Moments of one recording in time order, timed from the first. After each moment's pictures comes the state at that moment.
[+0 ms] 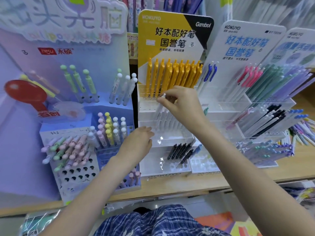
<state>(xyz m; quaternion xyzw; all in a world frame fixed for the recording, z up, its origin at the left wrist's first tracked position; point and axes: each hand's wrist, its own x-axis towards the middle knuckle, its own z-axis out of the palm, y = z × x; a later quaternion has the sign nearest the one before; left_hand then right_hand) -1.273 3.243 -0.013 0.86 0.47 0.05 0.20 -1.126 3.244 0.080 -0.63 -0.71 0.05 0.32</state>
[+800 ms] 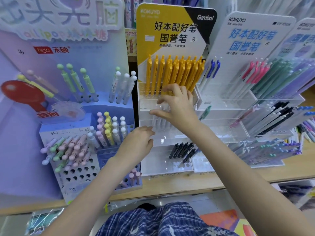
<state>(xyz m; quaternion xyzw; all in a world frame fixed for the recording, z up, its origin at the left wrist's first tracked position) -1.274 3.241 -0.011 0.86 0.47 0.07 0.19 -1.119 3.259 0.040 -0.65 -0.73 -0.01 0.20</state>
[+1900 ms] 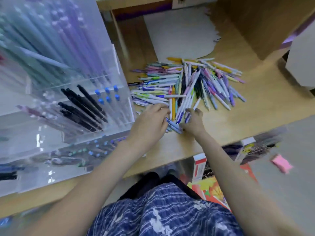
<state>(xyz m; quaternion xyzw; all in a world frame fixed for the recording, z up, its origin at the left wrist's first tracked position) -0.729 3.145 -0.041 0.92 0.33 0.11 0.20 -0.560 3.101 -0.133 -0.83 -0.33 0.38 0.24</state>
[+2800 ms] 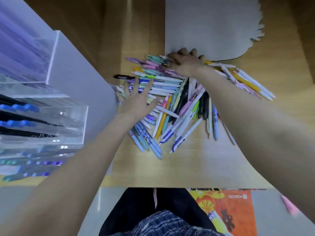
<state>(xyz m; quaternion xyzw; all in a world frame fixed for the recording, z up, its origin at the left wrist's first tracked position) -0.641 3.254 -0.144 0.75 0.62 -0.13 0.18 -0.443 3.337 -0.137 -0.68 -0.69 0.24 -0.05</state>
